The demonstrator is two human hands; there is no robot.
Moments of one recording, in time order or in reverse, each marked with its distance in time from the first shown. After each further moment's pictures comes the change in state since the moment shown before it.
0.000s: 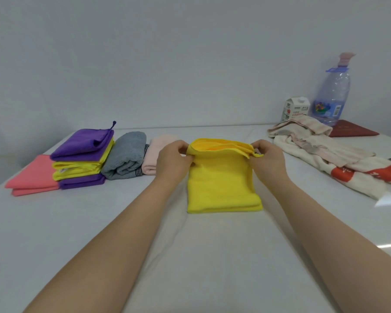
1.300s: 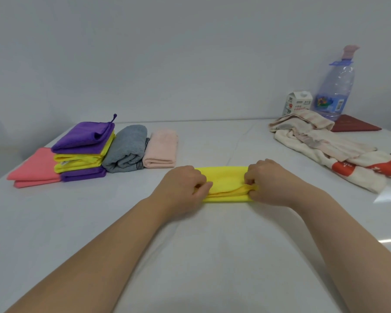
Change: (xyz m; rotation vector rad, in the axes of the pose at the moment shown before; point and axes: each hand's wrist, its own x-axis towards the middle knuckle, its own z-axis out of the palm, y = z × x) left_hand -0.055 -0.017 -0.002 0.524 -0.285 0.628; right_hand -0.032 -0.007 -0.028 -0.958 -0.678 -0.485
